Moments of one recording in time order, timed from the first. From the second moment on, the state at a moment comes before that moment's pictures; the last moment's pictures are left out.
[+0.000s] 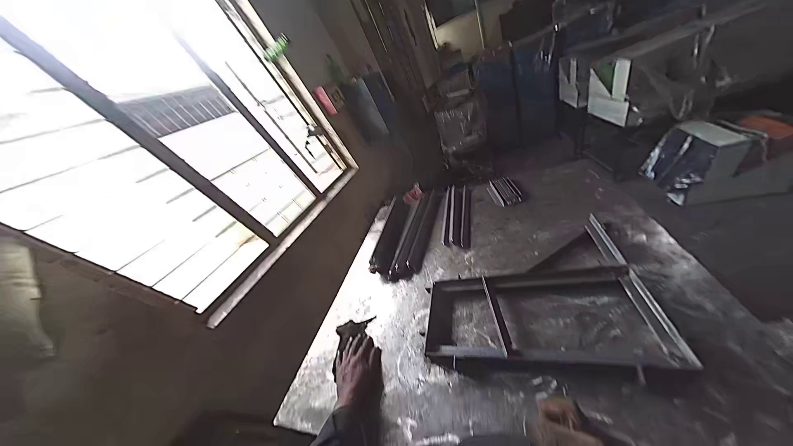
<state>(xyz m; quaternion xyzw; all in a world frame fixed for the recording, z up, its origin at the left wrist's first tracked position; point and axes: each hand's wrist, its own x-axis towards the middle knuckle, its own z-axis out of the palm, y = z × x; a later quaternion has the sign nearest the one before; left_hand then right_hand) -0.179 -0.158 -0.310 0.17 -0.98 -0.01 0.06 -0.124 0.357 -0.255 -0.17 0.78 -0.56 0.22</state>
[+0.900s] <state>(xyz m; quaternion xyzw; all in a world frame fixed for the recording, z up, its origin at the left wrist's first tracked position) -0.235 -0.211 -0.321 0.24 -0.97 -0.08 0.06 -0.173 0.368 -0.213 0.08 0.61 -0.79 0.00</state>
